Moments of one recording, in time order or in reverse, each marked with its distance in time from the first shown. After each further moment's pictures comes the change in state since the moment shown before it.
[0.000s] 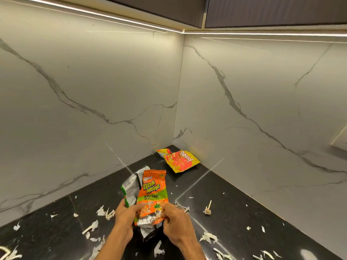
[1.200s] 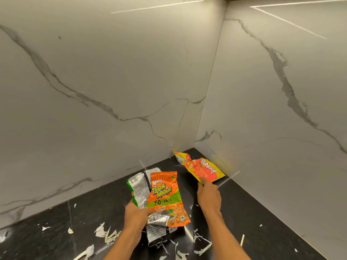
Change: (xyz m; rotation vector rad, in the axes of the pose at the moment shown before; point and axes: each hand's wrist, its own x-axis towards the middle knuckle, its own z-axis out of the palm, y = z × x) left_hand 0.099 0.011 0.029 0.236 0.080 0.093; right_hand 0.190 0.088 0.011 -0.044 0.182 0.413
